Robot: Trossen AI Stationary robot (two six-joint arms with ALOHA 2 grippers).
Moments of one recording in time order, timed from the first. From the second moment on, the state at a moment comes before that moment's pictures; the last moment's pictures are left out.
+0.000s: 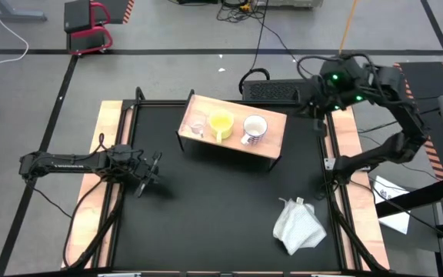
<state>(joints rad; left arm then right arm) 0.08 0.30 0.01 0.07 0.49 0.24 -0.43 1.32 1.98 -1.53 -0.21 -0.20</state>
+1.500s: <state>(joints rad) 0.08 0.30 0.01 0.07 0.49 0.23 -0.29 0.31 0.58 -0.56 -0.39 0.04</state>
